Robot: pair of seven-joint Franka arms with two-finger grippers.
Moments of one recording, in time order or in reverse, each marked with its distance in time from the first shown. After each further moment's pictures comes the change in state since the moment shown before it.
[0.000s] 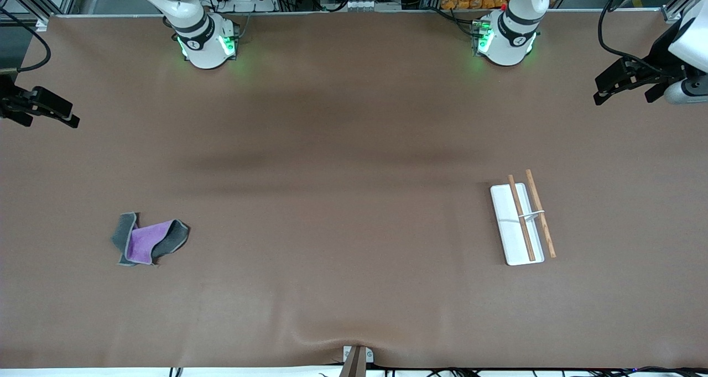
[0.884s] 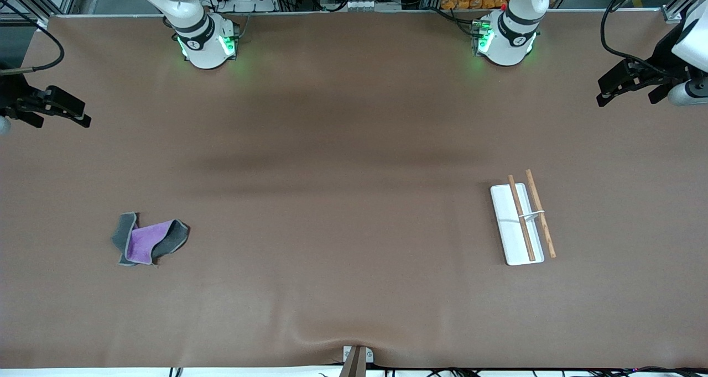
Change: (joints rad) left arm 0.001 0.011 0.000 0.008 0.008 -0.001 0.000; right arm 0.034 0.001 0.011 0.000 0.000 0.000 0.001
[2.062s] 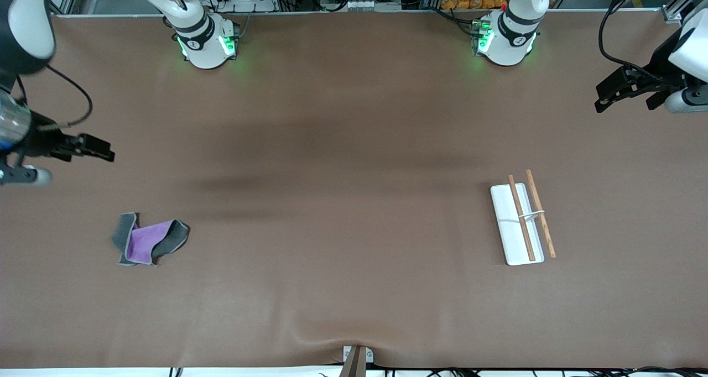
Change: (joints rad) left arm 0.001 0.016 -0.001 0.001 0.000 0.024 0.001; right arm 0.000 0.200 -0.012 -0.008 -0.001 0.116 0.002
